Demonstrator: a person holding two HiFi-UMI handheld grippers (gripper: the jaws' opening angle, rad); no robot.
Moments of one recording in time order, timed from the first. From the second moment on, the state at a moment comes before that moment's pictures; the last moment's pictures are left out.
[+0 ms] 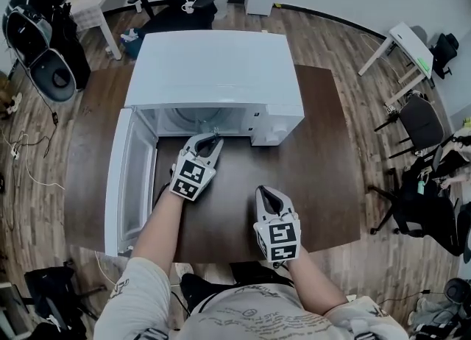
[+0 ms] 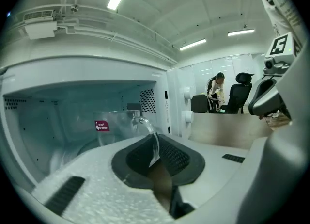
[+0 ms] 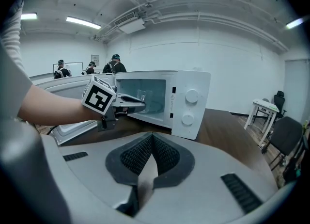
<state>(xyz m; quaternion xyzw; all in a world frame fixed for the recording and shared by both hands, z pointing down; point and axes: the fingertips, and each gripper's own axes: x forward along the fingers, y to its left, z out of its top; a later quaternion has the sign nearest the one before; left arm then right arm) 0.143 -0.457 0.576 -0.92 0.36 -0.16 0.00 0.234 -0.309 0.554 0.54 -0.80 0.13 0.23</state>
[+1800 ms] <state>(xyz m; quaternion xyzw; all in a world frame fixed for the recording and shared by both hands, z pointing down) 0.065 -0.253 0.432 -0.89 0.44 -0.09 -0.02 0.112 -0.276 0.414 0.46 -0.88 0.09 0.05</state>
